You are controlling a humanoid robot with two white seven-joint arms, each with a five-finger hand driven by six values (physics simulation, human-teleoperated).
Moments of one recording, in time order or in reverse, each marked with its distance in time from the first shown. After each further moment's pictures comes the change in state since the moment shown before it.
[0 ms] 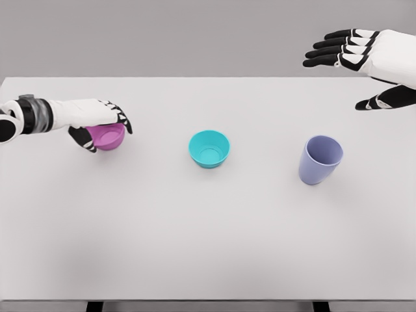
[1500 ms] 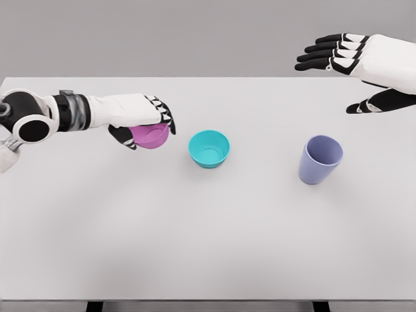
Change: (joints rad) left arm -0.025 -0.087 0.002 -0.159 -0.013 0.000 0.000; right arm 0.003 0.032 0.010 0.000 0.000 0.000 0.000
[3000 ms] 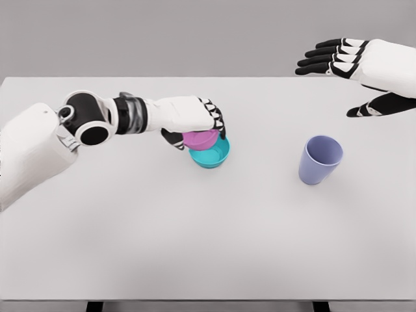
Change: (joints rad) left arm -0.011 -0.222 -0.008 0.006 -0.145 0.000 0.000; right arm 0.018 -0.008 0.002 0.000 0.000 0.000 0.000
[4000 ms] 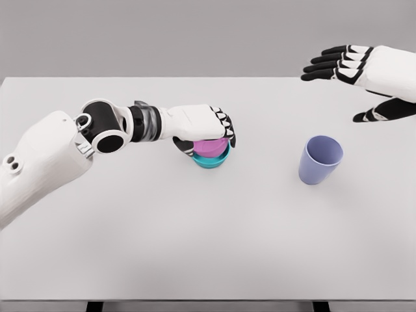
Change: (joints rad) left arm 0.026 -0.055 -0.005 0.016 -0.050 0.002 0.000; right arm 0.023 -0.034 -0.007 0.000 0.000 0.000 0.000
